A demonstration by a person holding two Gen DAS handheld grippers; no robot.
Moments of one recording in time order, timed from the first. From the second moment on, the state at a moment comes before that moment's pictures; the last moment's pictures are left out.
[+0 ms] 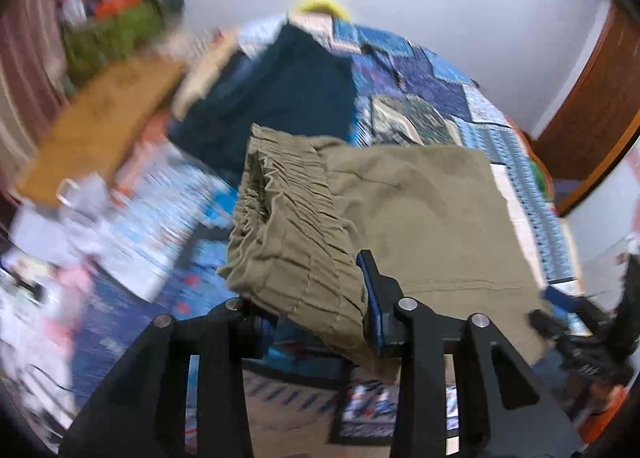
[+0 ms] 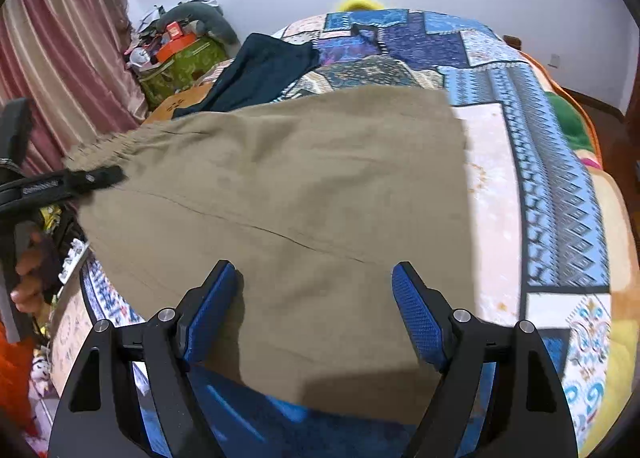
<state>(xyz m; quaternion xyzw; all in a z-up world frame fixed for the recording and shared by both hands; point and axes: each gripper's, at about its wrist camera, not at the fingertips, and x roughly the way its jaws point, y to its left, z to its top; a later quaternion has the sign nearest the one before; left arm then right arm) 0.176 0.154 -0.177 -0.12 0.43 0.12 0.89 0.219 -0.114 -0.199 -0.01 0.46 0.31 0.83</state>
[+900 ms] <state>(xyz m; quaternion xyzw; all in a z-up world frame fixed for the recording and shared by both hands) 0.222 0.046 -0.090 -0.03 0.36 -0.03 0.93 0.210 -0.141 -0.208 0.03 0.47 0.30 0.83</state>
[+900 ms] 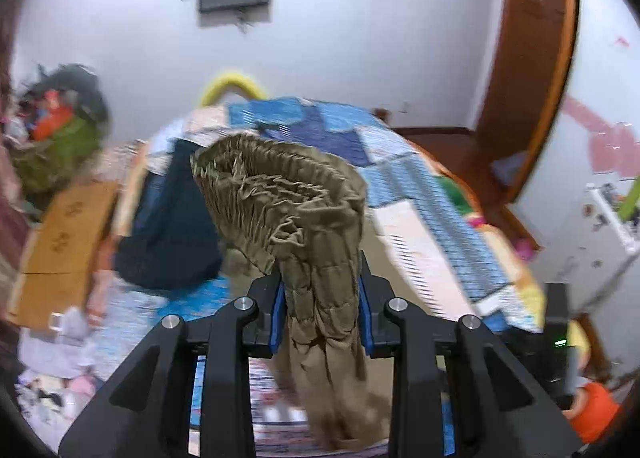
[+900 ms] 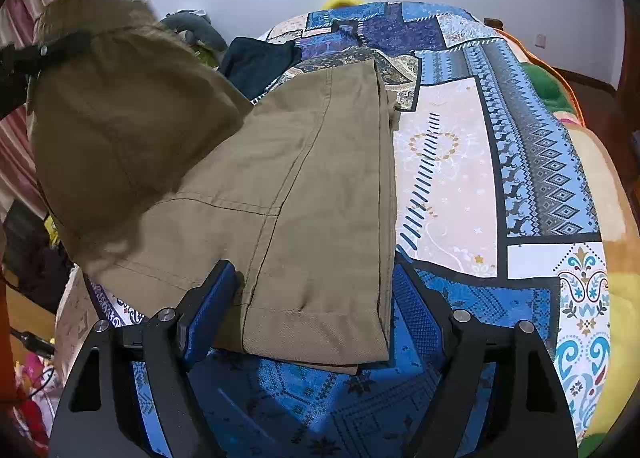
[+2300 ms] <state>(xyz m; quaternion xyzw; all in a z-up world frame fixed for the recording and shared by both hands) 0.382 0.072 -0.200 0.05 0.52 0.02 0.85 0.207 -0.147 -0.211 0.05 0.47 0.31 0.83</state>
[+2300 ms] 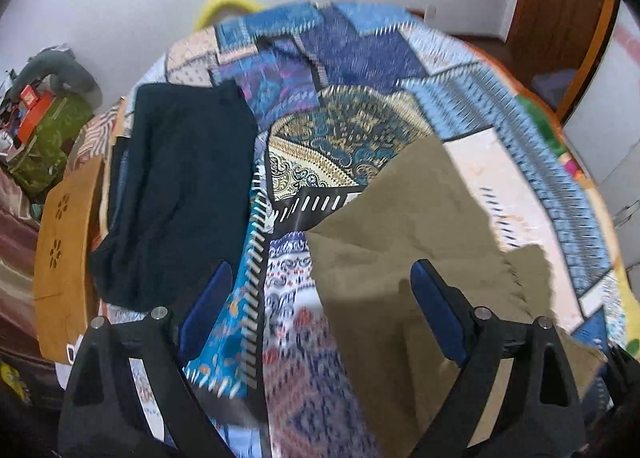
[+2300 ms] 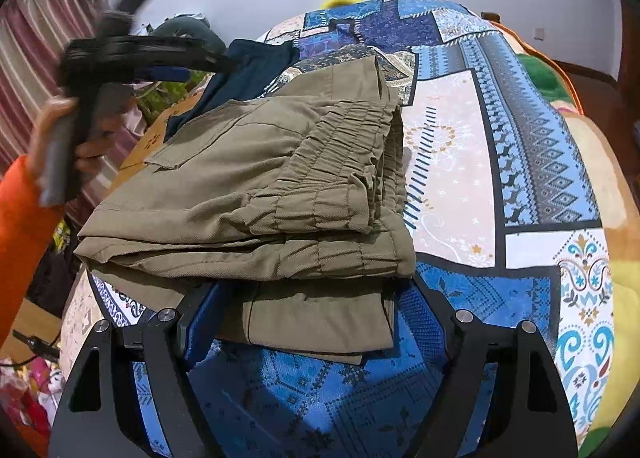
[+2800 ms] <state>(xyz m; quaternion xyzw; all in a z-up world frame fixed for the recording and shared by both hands) 0.393 0.084 -0.271 0.11 0.59 0.06 0.80 0.212 -0.164 -0.205 0.06 0.47 0.29 0.83</state>
